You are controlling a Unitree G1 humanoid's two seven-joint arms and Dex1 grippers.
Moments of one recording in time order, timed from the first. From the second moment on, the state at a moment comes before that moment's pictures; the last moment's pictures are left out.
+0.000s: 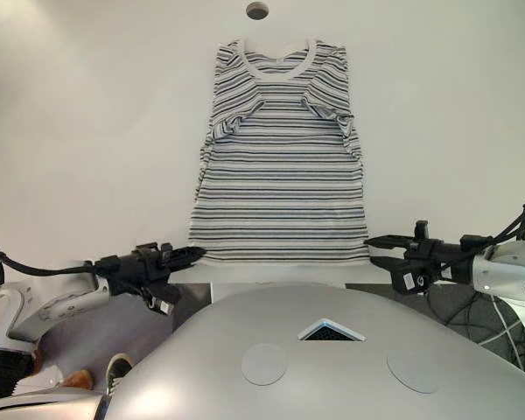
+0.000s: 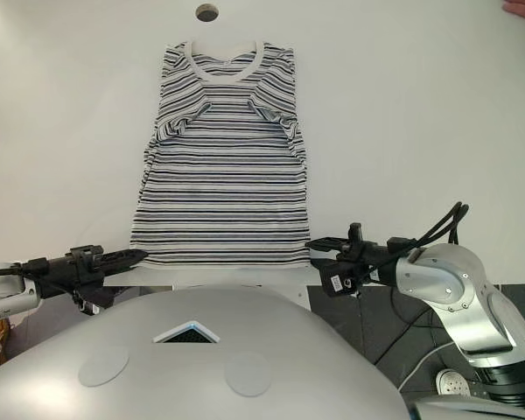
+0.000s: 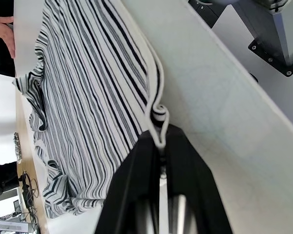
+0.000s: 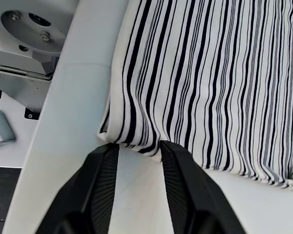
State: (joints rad) left arm 0.68 0.98 0.05 -0.24 0.70 -0.97 -0.45; right arm 0.65 -0.98 0.04 -0.53 -0.27 -0.32 0.97
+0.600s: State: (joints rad) left arm 0.68 0.99 0.05 -0.25 0.67 -0.96 -0.47; right arm 0.57 -0.99 0.13 -0.53 -0.28 -0.28 0.98
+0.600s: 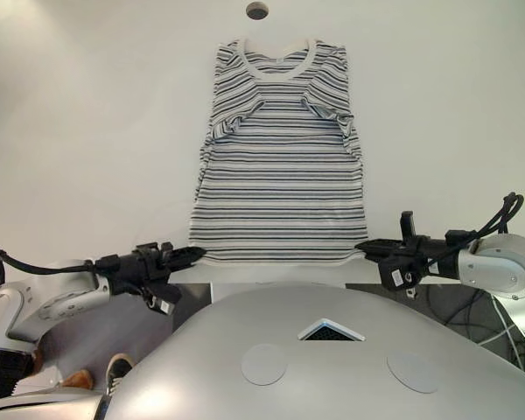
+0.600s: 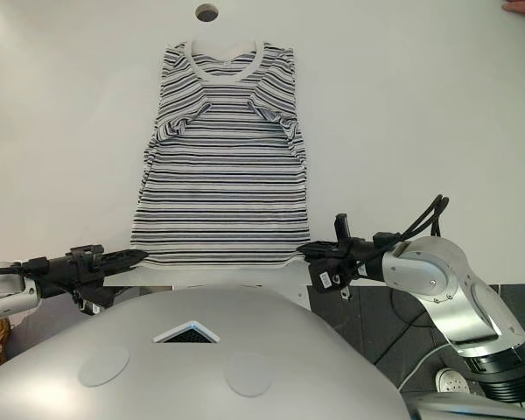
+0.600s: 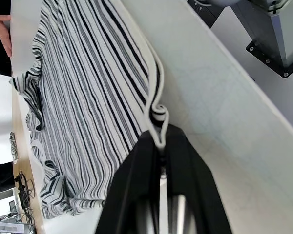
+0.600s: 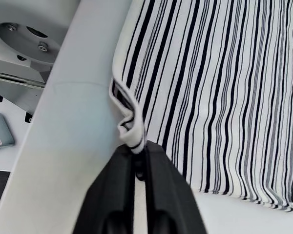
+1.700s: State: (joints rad) left arm 1.14 0.96 0.32 -0.55 -0.51 -0.84 -1.08; right arm 0.97 -0.84 -0.41 -0.65 0.31 -0.53 1.06
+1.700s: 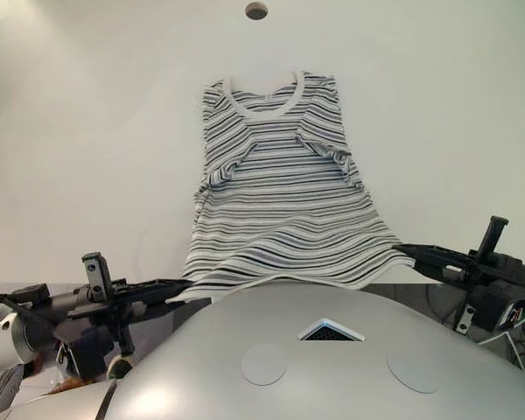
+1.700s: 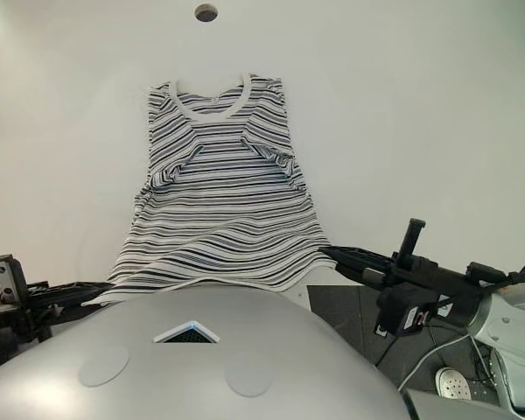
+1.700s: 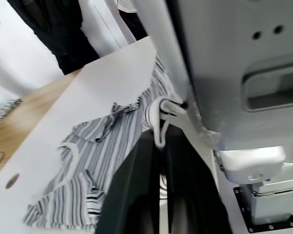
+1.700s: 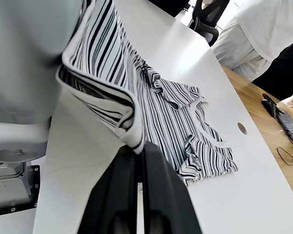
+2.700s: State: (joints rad) left arm -0.26 0.61 -0.14 0.50 0.52 -0.66 -0.28; right arm -0.46 -0.52 0.24 0.47 -0.21 -0.18 0.71
